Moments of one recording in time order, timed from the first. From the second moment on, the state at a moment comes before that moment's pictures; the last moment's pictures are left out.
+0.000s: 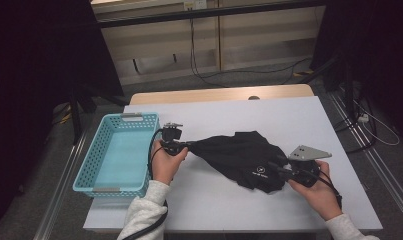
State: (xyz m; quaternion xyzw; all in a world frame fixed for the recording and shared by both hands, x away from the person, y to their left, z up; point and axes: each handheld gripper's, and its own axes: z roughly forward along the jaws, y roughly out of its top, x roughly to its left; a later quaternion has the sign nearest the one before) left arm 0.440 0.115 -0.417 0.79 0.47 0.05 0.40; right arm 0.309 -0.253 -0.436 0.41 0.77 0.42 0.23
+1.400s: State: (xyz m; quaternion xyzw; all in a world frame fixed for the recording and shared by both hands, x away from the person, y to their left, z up) left arm 0.437 0.116 -0.411 0.78 0.47 0.06 0.41; right arm 0.299 -0.285 -0.423 0.45 0.73 0.44 0.26
